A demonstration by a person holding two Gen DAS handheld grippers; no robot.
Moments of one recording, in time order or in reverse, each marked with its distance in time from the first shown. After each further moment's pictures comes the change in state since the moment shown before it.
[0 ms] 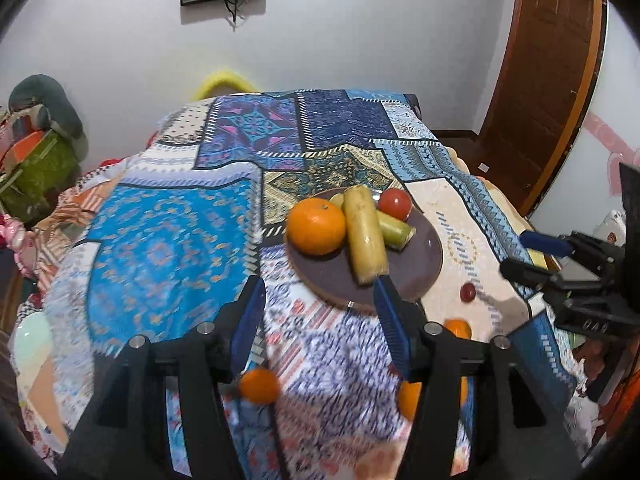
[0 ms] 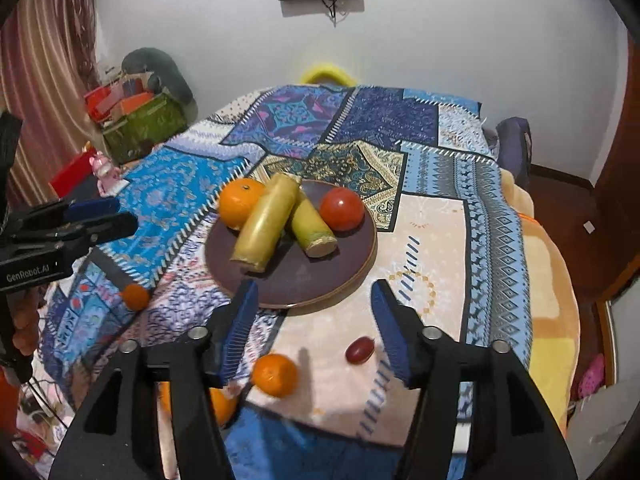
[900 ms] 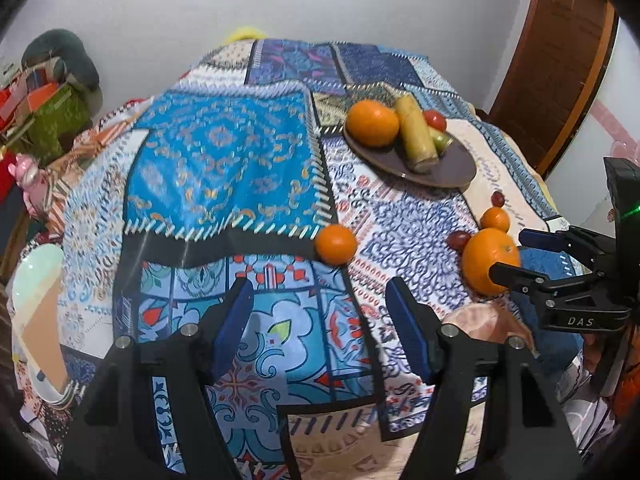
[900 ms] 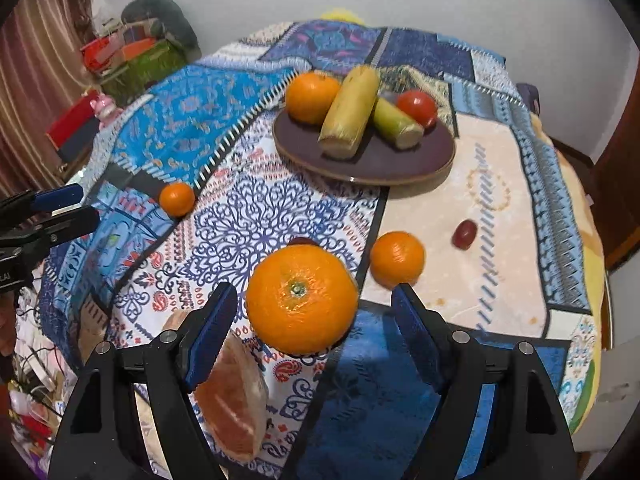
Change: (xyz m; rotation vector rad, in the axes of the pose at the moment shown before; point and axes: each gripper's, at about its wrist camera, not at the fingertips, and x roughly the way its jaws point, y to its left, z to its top) left arm -0.015 0.068 -0.104 -0.065 0.114 -0.011; right arm 0.034 0.083 -0.067 -0.015 0.189 -0.040
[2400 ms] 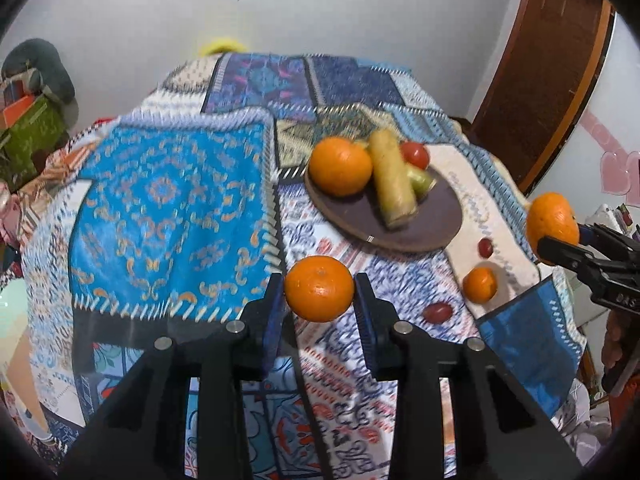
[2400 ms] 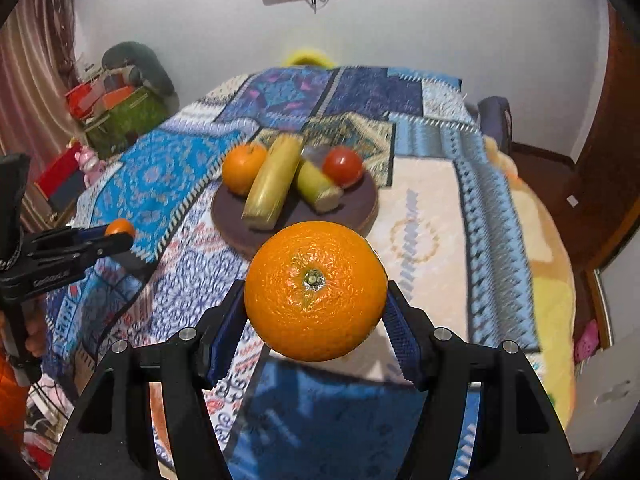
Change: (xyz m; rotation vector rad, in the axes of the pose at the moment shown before) left arm 0.032 -0.033 0.068 0.016 -0.044 -0.064; right arm -0.046 -0.065 0.031 0.077 -0.148 -0.036
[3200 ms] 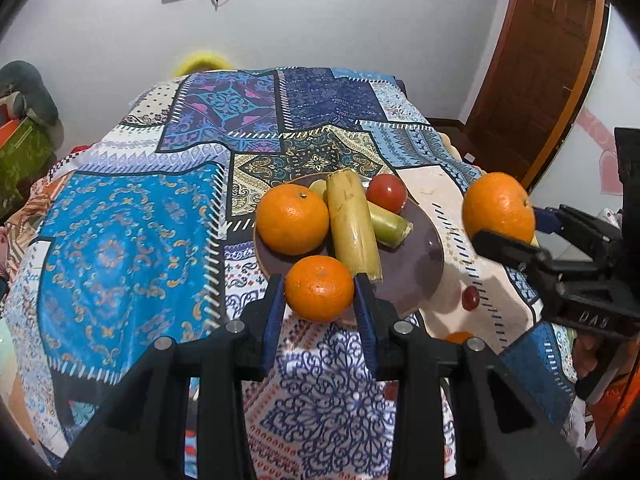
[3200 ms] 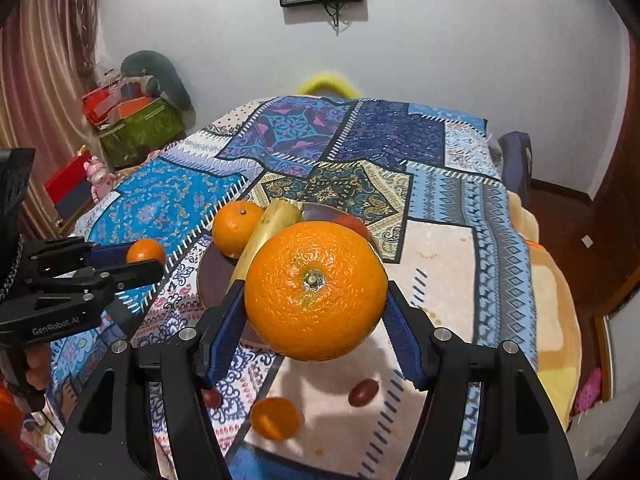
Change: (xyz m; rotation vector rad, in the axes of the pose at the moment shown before) left arm 0.044 -0.040 0.050 0.037 -0.009 -0.012; right arm 0.036 -0.009 0.050 -0.079 -0.067 0.059
